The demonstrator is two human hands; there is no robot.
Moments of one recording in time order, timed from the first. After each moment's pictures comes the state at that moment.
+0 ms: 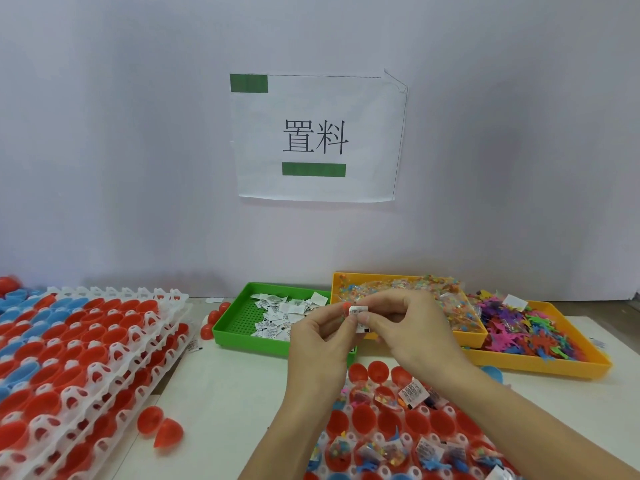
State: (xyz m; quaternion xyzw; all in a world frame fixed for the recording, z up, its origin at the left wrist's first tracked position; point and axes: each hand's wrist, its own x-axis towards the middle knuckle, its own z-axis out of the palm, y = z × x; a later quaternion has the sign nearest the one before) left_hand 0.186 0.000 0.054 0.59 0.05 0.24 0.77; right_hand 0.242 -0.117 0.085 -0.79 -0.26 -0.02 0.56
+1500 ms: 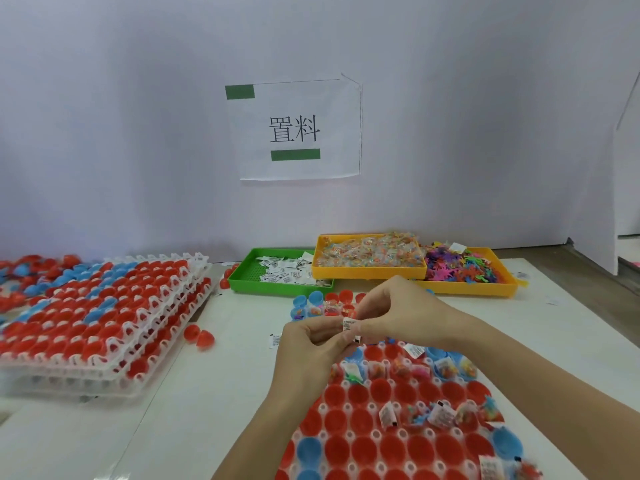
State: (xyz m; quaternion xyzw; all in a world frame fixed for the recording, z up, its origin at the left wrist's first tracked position) left_hand 0.049 -0.071 0.059 0.67 0.10 0.17 0.72; right_hand 0.142 -0.217 0.115 -0.82 -0.35 0.19 0.41
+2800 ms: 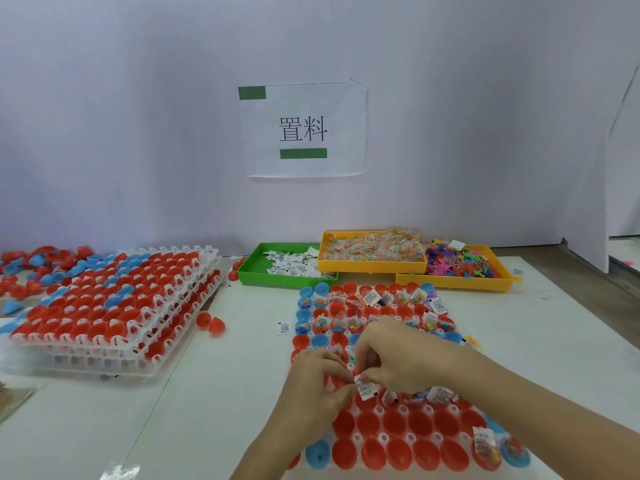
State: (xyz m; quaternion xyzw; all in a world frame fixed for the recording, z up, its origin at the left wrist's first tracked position) left_hand 0.004 -0.069 0.022 0.93 0.05 0.14 0.35; right_hand 0.103 -0.214 0.081 -0.86 -0.47 0.15 0.13
